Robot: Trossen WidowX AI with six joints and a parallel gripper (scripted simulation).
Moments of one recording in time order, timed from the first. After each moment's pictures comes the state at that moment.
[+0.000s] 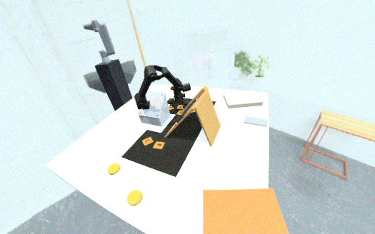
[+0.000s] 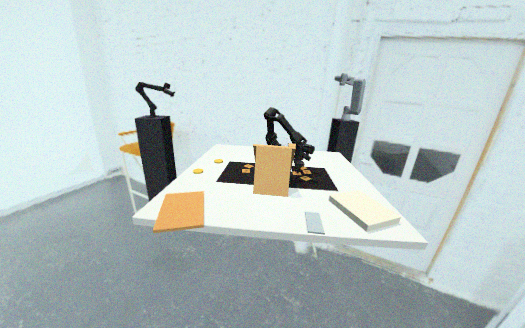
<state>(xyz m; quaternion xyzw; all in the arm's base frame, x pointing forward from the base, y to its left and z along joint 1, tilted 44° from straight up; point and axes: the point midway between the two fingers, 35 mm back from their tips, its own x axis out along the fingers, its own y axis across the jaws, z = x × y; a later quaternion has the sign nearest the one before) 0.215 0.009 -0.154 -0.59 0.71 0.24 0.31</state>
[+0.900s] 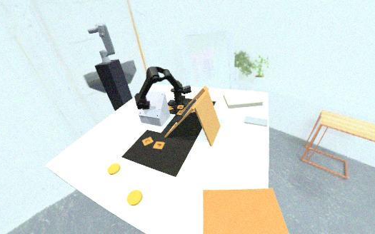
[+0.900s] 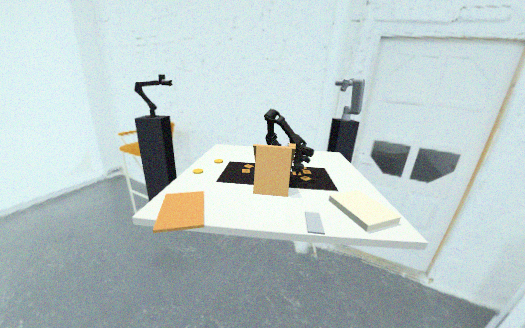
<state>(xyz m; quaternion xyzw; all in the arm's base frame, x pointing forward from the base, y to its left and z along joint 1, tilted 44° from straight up) 0.212 -0.003 -0.166 -0.59 0.71 0.24 0.31</state>
